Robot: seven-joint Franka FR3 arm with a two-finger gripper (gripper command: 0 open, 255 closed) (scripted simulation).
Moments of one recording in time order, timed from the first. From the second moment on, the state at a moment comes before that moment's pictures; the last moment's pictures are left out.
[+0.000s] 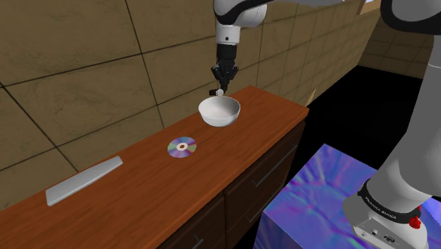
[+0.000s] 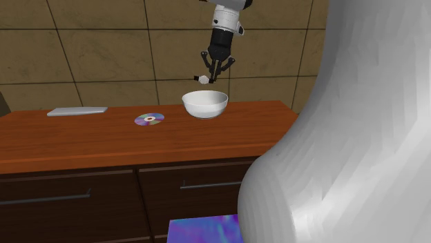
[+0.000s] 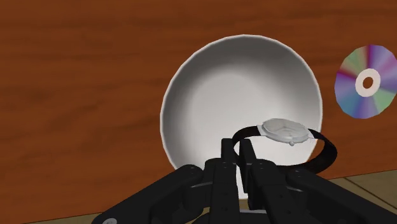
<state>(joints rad) 0.02 0.28 0.05 -1.62 0.22 1.79 0.05</state>
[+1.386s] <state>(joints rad) 0.02 0.30 0.05 -1.70 0.23 1.90 0.02</state>
